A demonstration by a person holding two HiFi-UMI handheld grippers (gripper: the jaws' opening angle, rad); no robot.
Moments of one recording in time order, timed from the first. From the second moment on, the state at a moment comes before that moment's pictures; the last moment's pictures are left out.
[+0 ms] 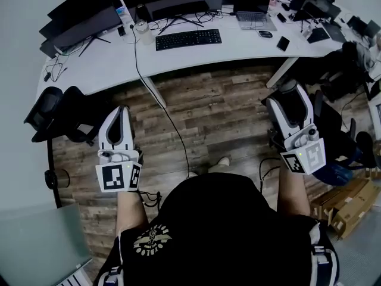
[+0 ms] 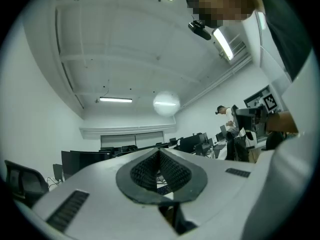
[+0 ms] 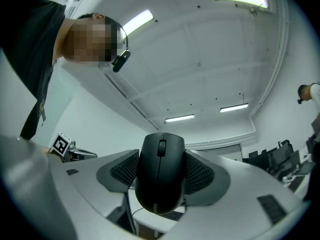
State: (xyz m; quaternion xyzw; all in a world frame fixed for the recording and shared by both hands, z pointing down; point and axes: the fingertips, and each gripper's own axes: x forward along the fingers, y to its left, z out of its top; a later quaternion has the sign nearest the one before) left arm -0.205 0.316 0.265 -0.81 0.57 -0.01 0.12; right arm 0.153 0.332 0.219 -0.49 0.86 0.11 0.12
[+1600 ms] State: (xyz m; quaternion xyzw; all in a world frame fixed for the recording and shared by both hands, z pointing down) left arm -0.212 0.172 0.312 -0.79 0.60 -0.05 0.08; right arm 0.169 0.162 0.255 -0.49 0.86 0.07 0.13
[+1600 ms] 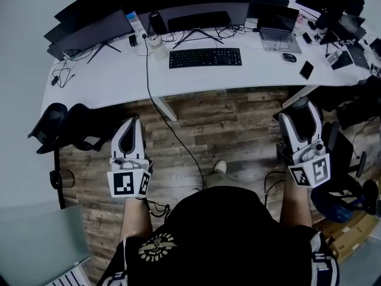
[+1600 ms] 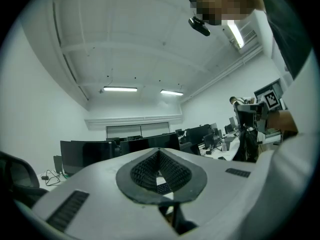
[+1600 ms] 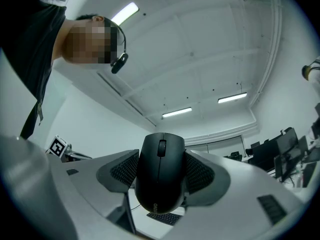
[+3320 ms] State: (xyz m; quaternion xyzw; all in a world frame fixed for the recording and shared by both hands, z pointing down) left arm -0.188 0.011 0.308 -0.80 0.59 -0.04 0.08; right arm 0.198 0.014 0.261 -0.49 0.86 0.05 0.12
